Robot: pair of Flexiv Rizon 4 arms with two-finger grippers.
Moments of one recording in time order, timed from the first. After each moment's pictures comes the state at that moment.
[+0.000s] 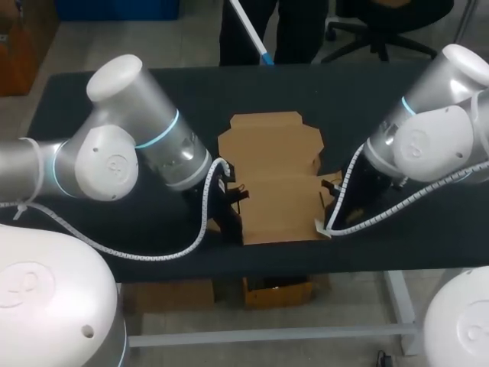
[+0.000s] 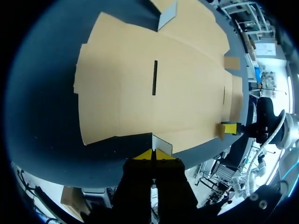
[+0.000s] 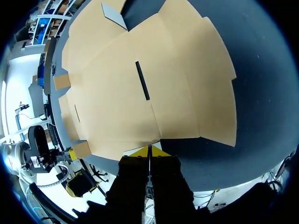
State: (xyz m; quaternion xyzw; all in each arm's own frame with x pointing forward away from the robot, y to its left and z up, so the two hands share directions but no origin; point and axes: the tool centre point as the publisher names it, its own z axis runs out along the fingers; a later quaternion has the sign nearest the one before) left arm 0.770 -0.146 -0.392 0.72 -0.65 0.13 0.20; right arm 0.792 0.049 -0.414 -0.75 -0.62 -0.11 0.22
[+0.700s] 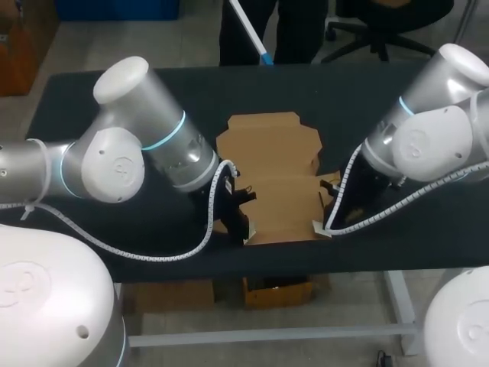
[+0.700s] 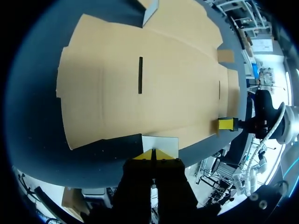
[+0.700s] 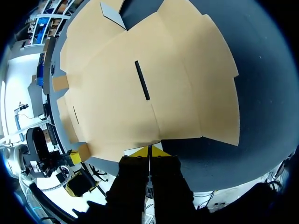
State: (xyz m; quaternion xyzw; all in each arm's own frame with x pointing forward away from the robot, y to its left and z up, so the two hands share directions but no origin) left arm 0.767 -0.161 -0.392 0.71 -0.66 0.14 0.20; right arm 0.793 0.051 -0.416 -0.75 -0.62 -0.11 0.22
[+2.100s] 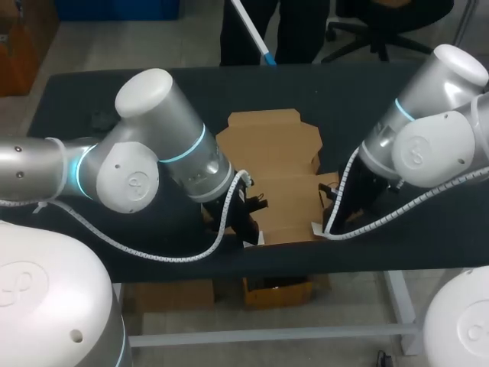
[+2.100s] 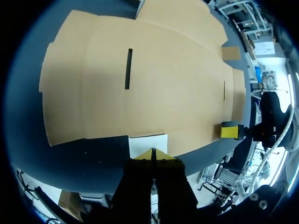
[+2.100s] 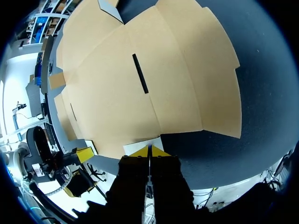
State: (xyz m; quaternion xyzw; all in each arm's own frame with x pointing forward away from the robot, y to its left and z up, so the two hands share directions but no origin) left arm 0.765 -0.178 -0.411 0.73 -0.65 0.13 0.16; right arm 0.784 0.052 -0.417 -0.75 -0.63 -0.10 0.21
